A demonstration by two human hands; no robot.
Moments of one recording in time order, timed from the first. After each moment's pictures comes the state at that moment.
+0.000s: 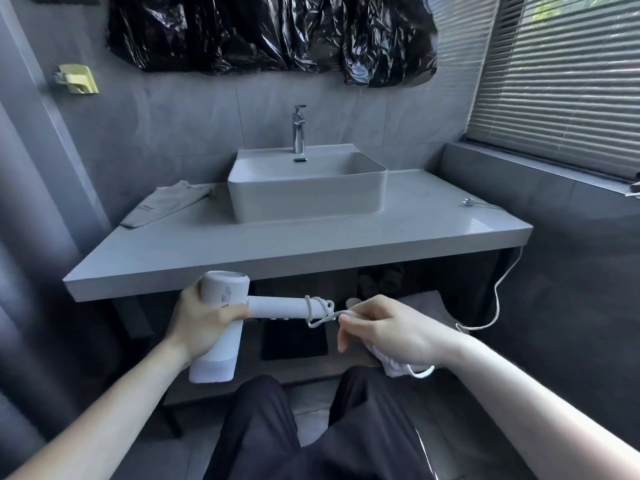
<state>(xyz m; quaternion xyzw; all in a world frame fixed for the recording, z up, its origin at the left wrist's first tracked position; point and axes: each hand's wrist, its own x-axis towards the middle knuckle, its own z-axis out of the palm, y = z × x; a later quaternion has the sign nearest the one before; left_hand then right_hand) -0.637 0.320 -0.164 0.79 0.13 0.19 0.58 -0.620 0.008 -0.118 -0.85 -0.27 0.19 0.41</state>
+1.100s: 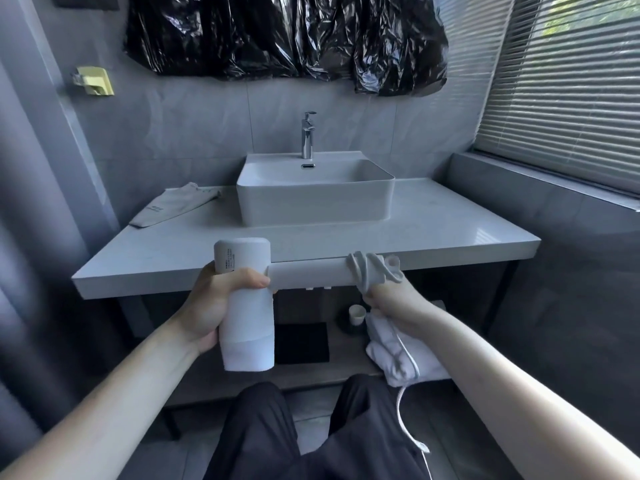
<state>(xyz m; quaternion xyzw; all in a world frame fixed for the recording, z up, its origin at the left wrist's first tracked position) -0.651 0.295 -0.105 0.66 0.00 0.05 0.75 -0.550 0.026 -0.136 -0.75 -0.14 0.11 0.64</state>
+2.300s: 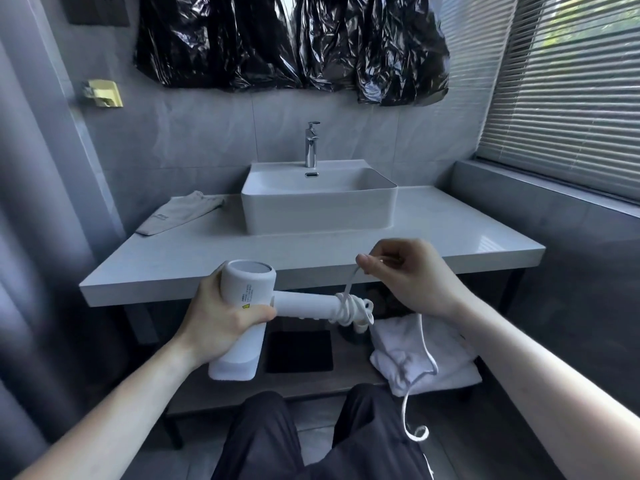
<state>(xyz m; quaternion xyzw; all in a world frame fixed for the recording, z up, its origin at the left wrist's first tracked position) -0.652 0.303 -0.123 0.81 0.03 0.21 0.55 -0.566 0.007 -0.074 -0.84 -0.30 -0.12 0.43</state>
